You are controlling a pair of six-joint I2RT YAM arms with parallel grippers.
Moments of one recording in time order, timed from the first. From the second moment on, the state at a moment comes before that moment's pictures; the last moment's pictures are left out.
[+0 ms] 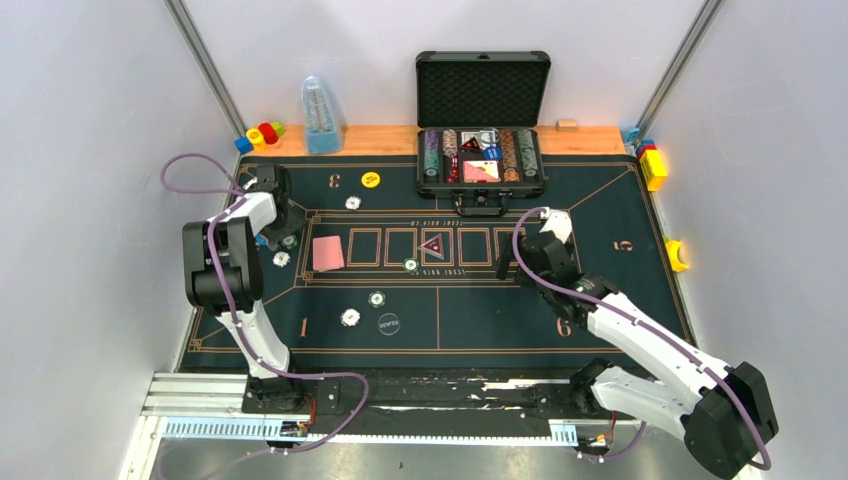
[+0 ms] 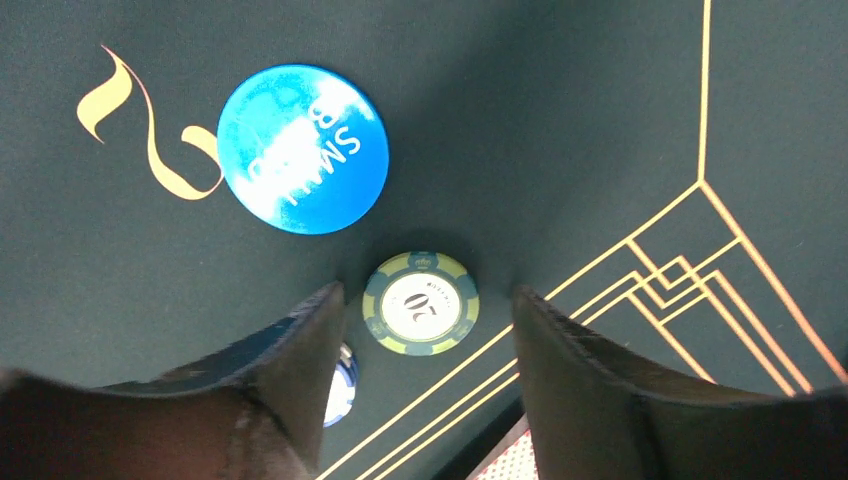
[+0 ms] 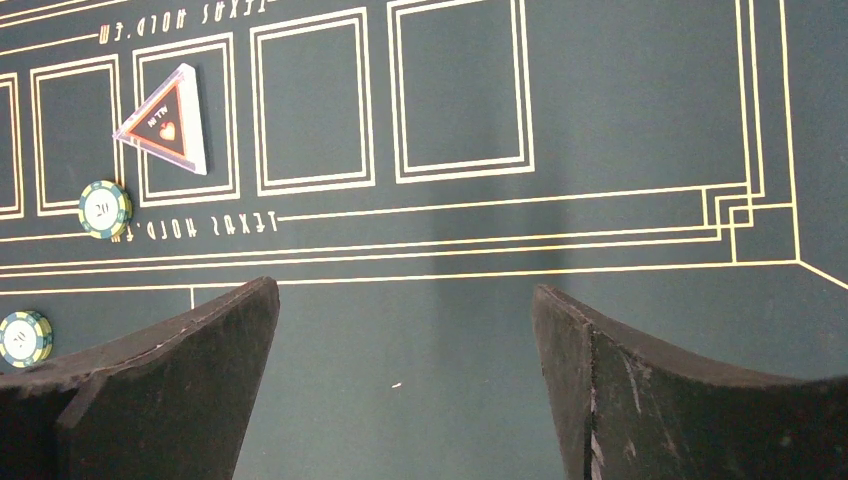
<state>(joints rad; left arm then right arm) 0.12 1.84 1.17 -0.48 -0.27 -0.63 0.62 0.99 0.64 -0.35 0.37 0.60</state>
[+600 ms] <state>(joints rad) -0.16 1.57 1.17 -0.45 -0.15 -0.54 0.62 1.00 0.64 -0.35 0.37 0.60</state>
